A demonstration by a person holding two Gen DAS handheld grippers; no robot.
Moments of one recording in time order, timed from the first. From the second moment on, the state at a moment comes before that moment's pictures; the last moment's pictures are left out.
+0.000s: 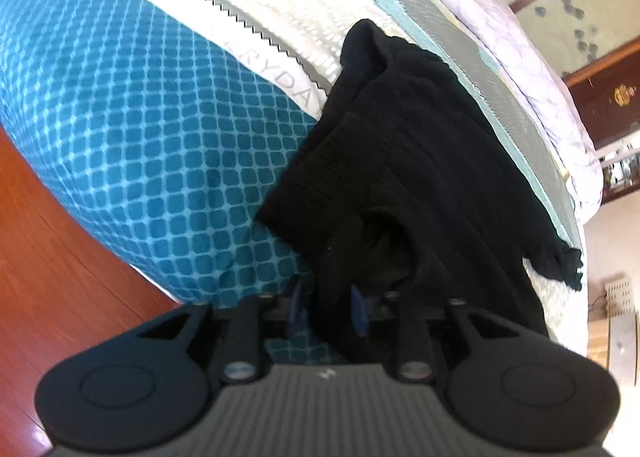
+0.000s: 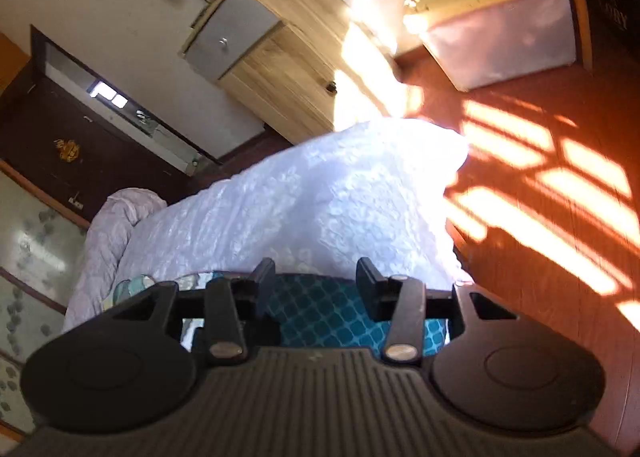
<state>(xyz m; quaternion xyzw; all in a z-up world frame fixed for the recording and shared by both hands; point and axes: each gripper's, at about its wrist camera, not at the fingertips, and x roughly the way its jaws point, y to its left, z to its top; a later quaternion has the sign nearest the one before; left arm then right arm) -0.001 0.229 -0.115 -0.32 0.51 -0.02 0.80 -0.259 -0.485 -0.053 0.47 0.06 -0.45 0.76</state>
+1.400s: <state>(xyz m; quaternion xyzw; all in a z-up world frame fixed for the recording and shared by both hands) 0.274 0.163 -0.130 -0.08 0.44 0.02 0.89 0.263 -0.446 -0.025 0.29 0.33 -0.19 0.88</state>
